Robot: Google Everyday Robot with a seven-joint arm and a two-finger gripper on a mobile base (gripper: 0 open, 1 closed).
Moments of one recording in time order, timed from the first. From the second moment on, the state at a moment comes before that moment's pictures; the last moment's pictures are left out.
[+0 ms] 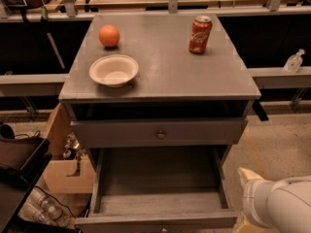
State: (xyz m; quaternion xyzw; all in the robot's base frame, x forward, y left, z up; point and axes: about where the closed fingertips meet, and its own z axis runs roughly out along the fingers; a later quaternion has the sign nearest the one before) arm 0.352 -0.230 0.667 -0.60 0.77 -0.12 0.17
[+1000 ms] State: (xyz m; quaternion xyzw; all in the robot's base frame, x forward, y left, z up) arm 0.302 -0.244 0.531 -0.64 0.76 -0.08 0.11
